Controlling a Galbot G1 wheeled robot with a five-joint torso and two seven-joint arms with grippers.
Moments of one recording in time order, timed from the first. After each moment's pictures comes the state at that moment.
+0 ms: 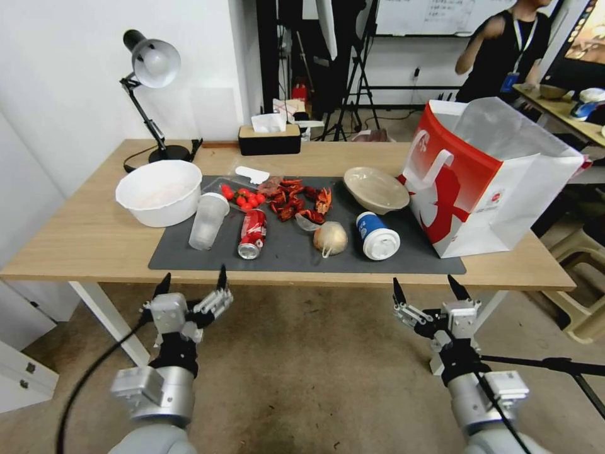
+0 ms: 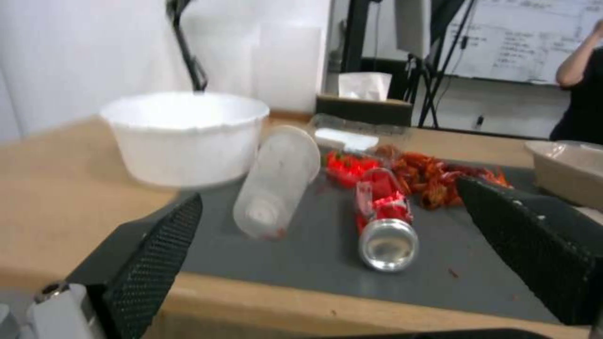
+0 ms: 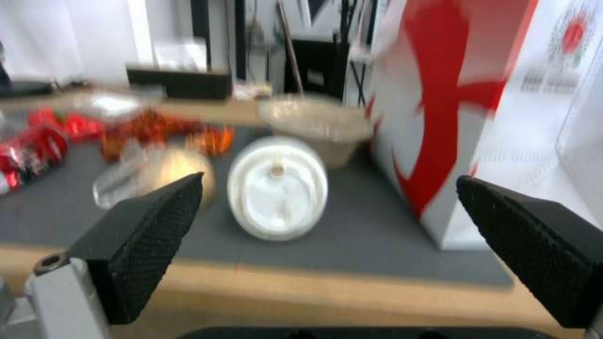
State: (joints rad) left arm 1.79 -1.59 -0.46 -2.42 -0.12 0.11 -0.12; right arm -1.80 1.50 0.57 2.39 0.02 -0.12 -0.04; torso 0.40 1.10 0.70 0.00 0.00
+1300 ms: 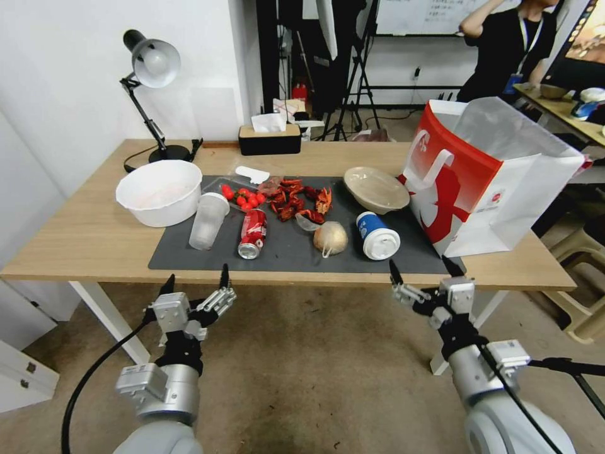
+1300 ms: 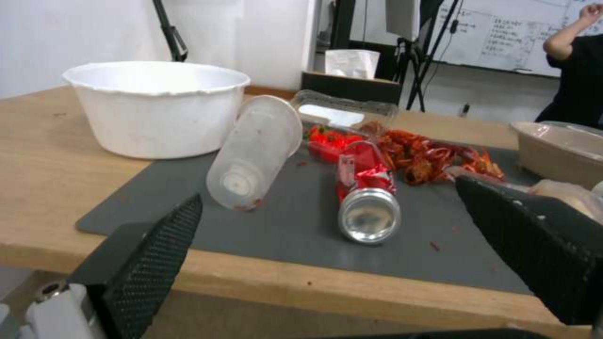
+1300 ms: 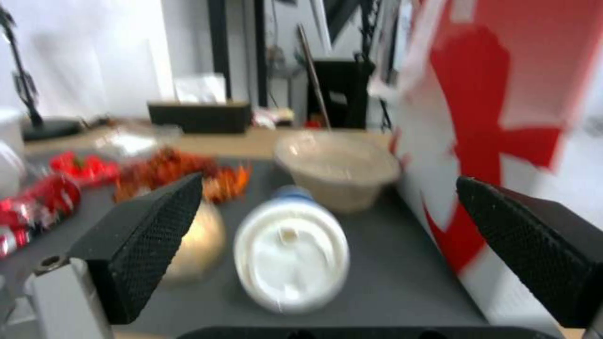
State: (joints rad) left arm 1.77 -1.55 -0.44 -2.36 -0.15 0.11 -0.13; right arm -1.58 1.45 0.59 2.30 0.14 -0.17 -0.10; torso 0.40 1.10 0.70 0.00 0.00
